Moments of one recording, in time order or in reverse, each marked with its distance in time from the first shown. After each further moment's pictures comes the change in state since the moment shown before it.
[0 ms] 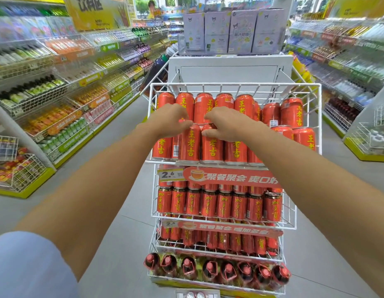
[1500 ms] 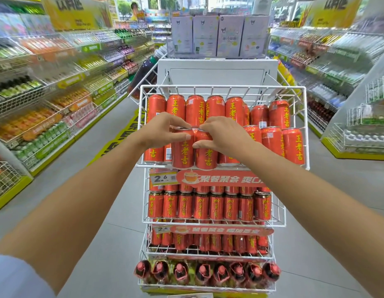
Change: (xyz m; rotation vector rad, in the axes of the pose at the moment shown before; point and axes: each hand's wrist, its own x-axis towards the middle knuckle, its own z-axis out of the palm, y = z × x) left_hand -0.007 -0.016 0.021 -0.513 -0.045 0.212; right_hand -0.027 -0.012 0.018 -0.047 0.212 -0.003
